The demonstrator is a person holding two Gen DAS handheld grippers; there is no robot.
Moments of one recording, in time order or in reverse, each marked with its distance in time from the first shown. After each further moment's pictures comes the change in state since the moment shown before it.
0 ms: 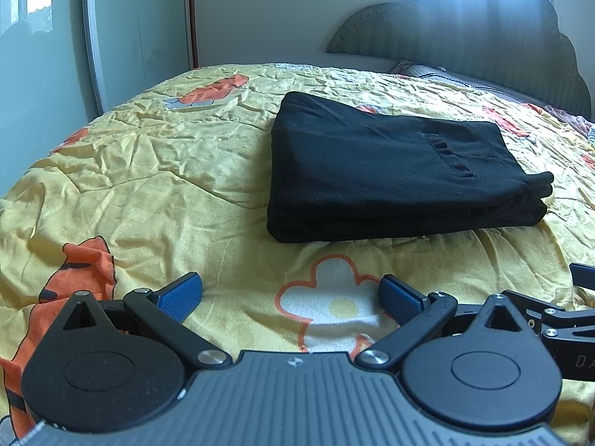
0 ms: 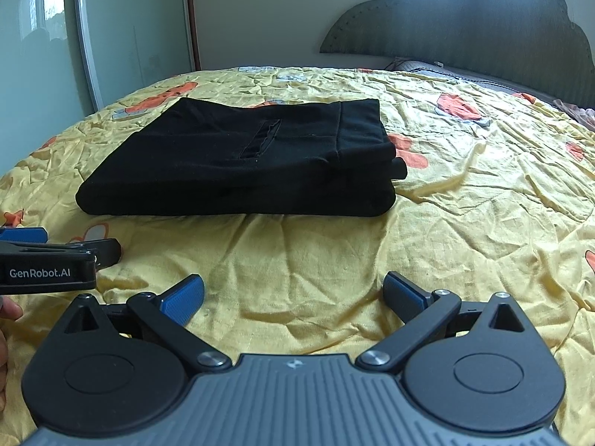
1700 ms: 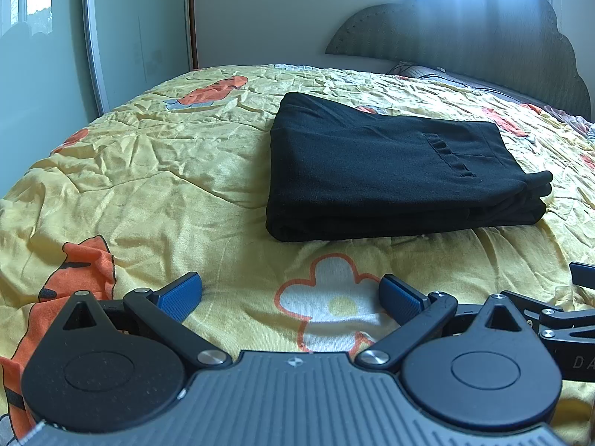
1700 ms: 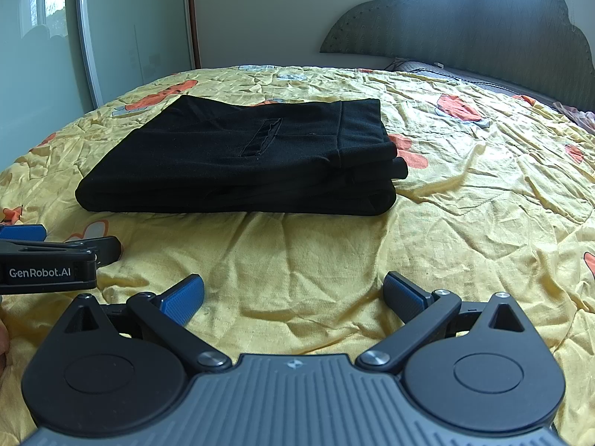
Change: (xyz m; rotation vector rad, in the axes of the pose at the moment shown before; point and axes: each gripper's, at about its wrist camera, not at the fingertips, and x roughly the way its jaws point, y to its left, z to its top) left arm -0.001 -0.001 -0.002 0.002 -0.008 0.002; right arm 0.000 0.002 -0.001 -0.006 0.002 -0.007
